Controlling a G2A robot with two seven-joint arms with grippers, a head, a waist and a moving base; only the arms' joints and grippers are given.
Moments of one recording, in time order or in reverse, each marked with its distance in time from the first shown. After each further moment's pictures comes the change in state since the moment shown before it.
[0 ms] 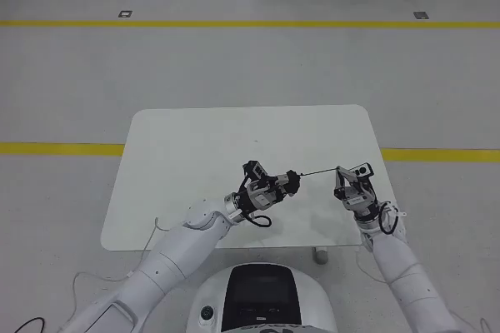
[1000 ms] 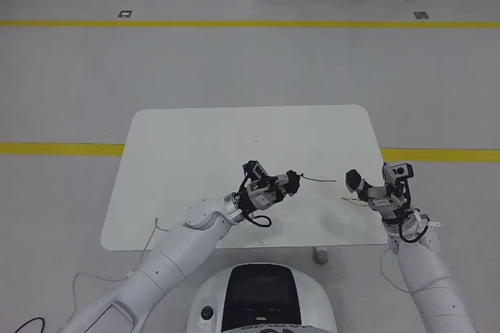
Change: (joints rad) left arm 0.003 0.000 -0.002 -0.010 0.001 0.006 0.011; right arm -0.115 0.047 0.238 -0.173 -0.214 -0.133 -0.091
